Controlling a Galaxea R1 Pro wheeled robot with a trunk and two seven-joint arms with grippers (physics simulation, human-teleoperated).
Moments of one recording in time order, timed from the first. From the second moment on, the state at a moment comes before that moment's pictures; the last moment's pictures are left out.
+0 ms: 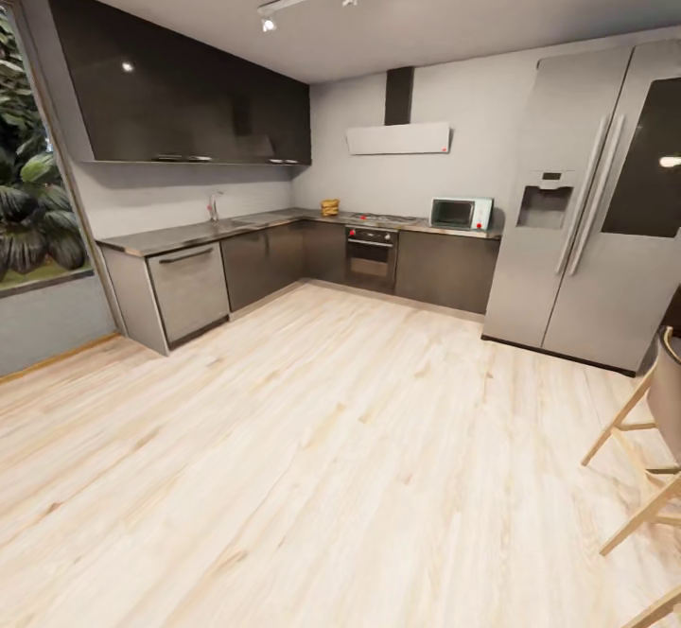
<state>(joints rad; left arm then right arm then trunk) 0.00 -0.02 0.00 -0.07 0.28 -0.04 0.00 0.00 0.02 0.05 0.00 0.03 -0.10 0.00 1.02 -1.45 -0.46</state>
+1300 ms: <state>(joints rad) 0.00 -0.02 0.00 -0.07 0.29 -0.04 0.00 0.00 0.02 0.05 0.00 0.04 -0.10 -0.01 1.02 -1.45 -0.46</state>
